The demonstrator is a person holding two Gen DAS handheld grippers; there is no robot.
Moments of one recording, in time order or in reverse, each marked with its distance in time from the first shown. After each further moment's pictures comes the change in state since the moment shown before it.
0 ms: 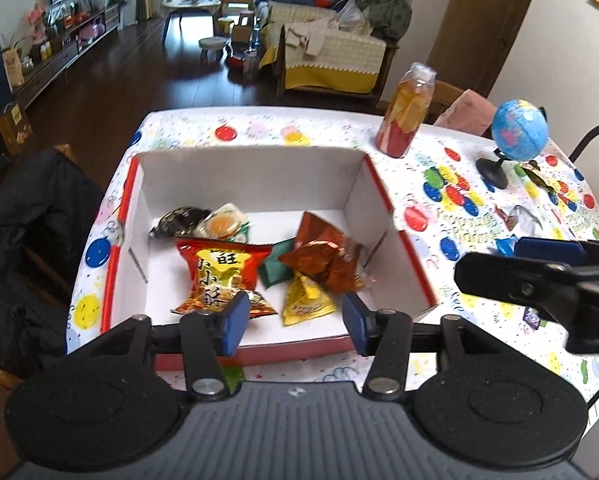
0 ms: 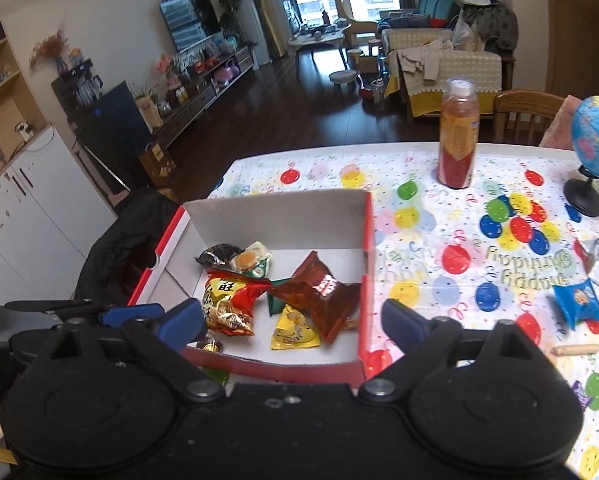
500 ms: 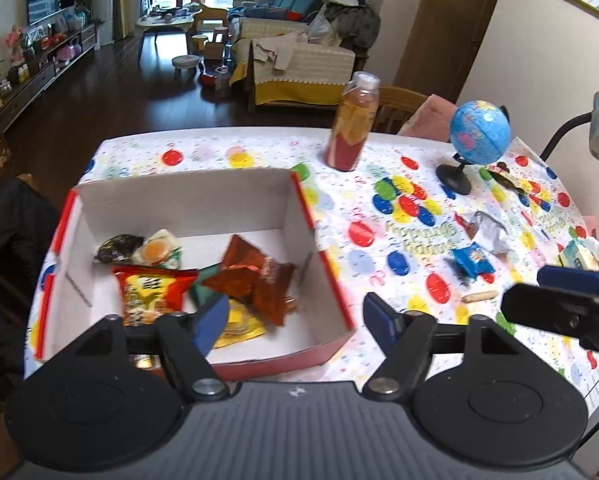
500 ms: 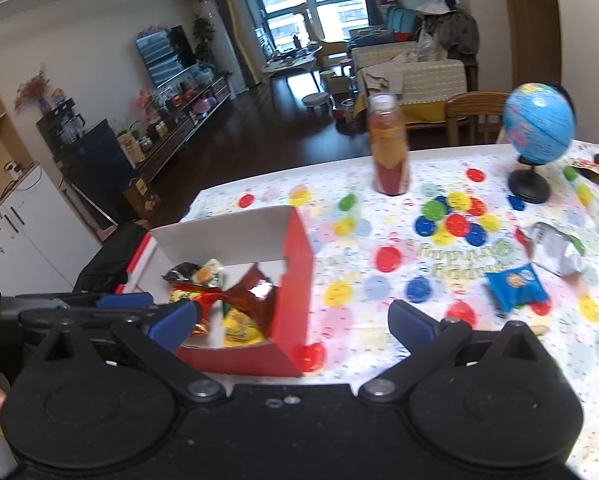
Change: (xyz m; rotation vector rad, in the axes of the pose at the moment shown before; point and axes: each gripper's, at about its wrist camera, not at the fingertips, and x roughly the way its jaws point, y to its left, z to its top) left arm 0.004 -0.069 0.009 0.044 -0.045 -0.051; right arm -0.058 -0.076 -0.022 0.079 -0.084 -0.031
